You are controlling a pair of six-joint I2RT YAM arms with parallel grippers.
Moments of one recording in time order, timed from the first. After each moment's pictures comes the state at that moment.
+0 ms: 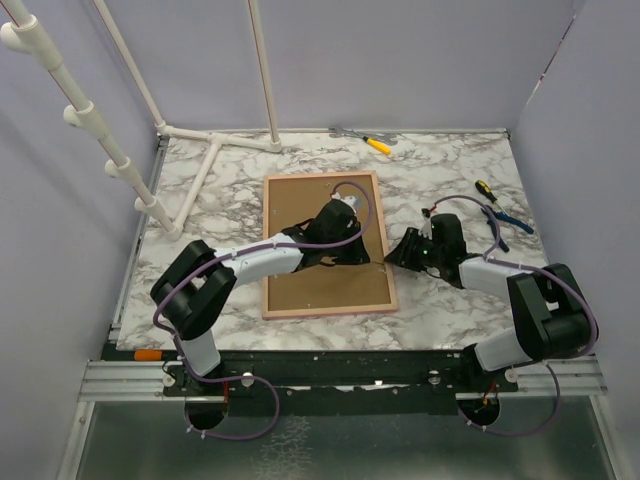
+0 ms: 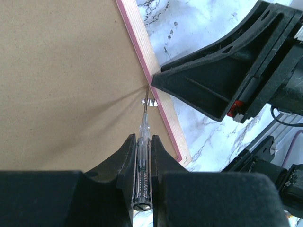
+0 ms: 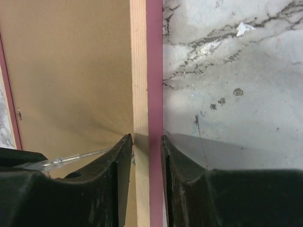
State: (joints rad) left arm -0.83 1.73 1.08 -0.06 0.17 -0.71; right arm 0.26 1.47 0.52 0.22 -0.36 0.56
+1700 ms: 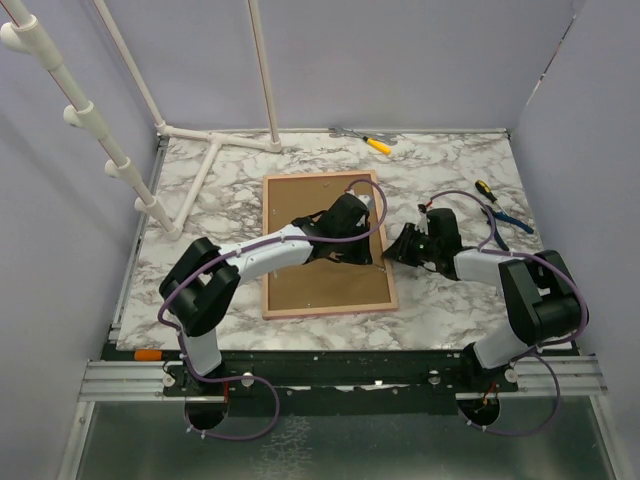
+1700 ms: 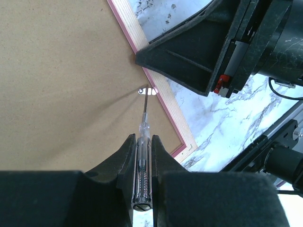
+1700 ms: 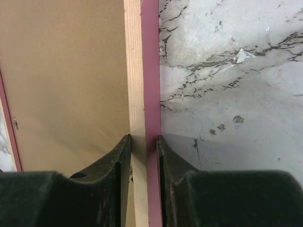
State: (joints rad) left arm -0.86 1.78 1.24 -0.27 0.16 -0.60; right arm 0.26 1.56 0.59 0.23 -0.34 0.56
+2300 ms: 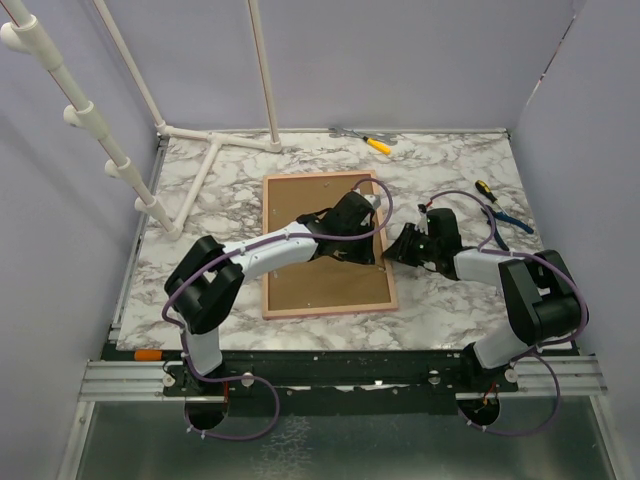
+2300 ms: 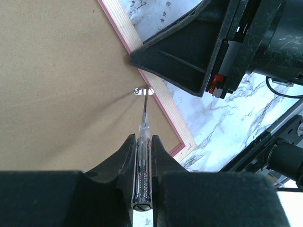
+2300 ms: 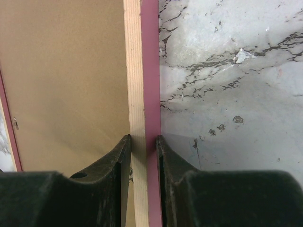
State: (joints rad) left arm -0.87 1.81 1.30 -0.32 0.17 -0.58; right arm 0.26 1.57 0.59 0.23 -0.34 0.56
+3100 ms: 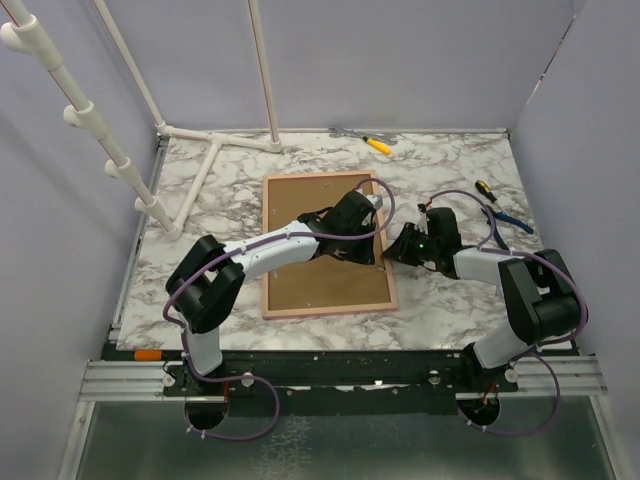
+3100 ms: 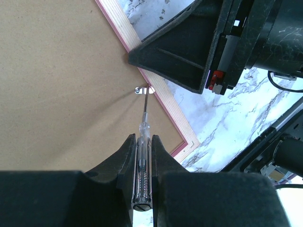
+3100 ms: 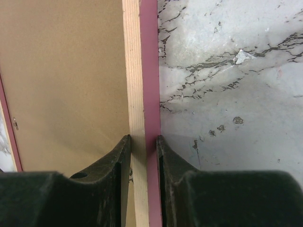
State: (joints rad) left arm -0.87 1.82 1.32 -0.35 0.18 -0.53; right arm 0.26 1.57 0.60 0.21 -0.34 0.56
